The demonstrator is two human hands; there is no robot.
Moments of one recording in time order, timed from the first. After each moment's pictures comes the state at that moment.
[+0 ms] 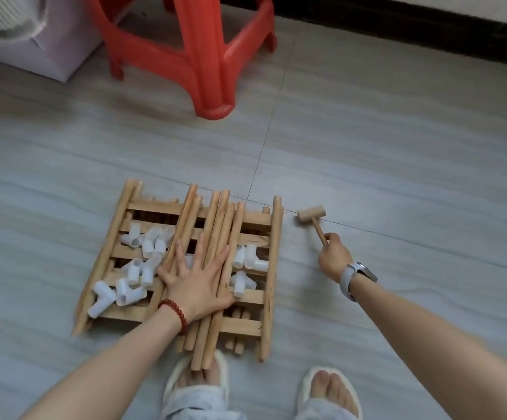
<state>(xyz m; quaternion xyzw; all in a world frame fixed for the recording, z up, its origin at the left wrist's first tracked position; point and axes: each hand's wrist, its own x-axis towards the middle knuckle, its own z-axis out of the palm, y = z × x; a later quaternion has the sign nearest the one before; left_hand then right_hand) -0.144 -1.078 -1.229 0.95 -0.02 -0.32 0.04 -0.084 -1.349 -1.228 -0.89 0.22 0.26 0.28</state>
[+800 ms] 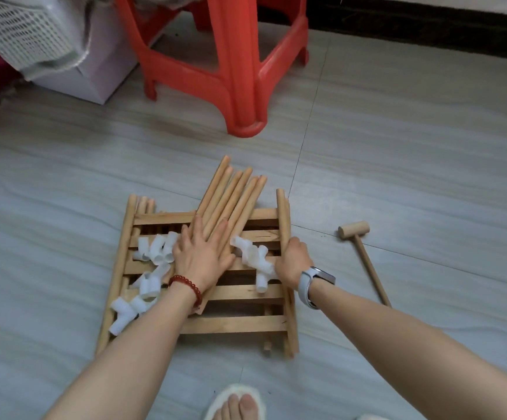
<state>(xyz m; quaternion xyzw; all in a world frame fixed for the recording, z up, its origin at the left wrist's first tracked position) -0.053 -1.023 -1.234 0.98 0.05 -0.21 0.05 -0.040 -1.204 -1.221 -0.89 0.15 0.32 0.29</state>
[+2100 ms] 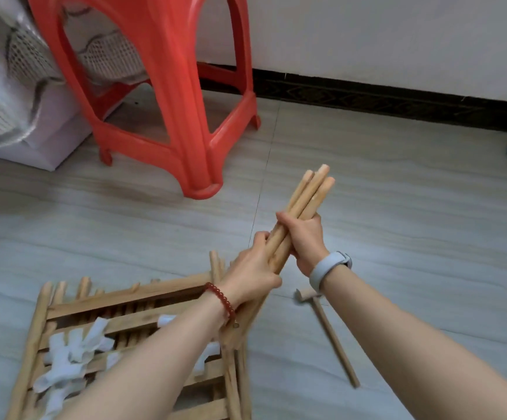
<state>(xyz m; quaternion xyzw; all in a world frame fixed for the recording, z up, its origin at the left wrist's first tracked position) 0.040 -1.152 -1.143 0.91 -0.04 -0.23 0.34 0.082 -1.263 -1.149 -0.60 0.26 0.08 0.75</state>
